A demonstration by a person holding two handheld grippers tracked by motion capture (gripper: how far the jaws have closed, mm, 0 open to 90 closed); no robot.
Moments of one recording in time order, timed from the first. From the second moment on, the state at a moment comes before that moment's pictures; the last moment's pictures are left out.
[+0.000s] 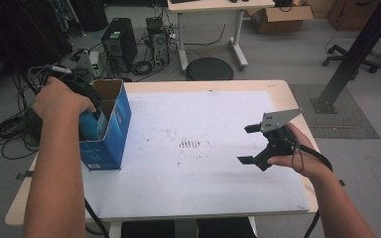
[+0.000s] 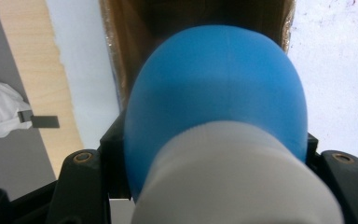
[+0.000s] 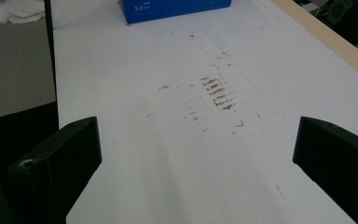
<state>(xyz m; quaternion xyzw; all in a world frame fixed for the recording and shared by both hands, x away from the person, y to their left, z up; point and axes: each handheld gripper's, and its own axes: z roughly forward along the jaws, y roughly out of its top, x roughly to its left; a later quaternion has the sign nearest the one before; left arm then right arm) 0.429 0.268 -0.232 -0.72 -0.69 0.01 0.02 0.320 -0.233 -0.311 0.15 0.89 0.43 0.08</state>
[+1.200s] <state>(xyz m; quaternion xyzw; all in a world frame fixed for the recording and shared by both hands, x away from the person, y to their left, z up) 0.433 0.269 -0.282 -0.72 -0.69 0.02 0.04 0.321 -0.233 -0.317 0.15 0.89 0.43 0.07</state>
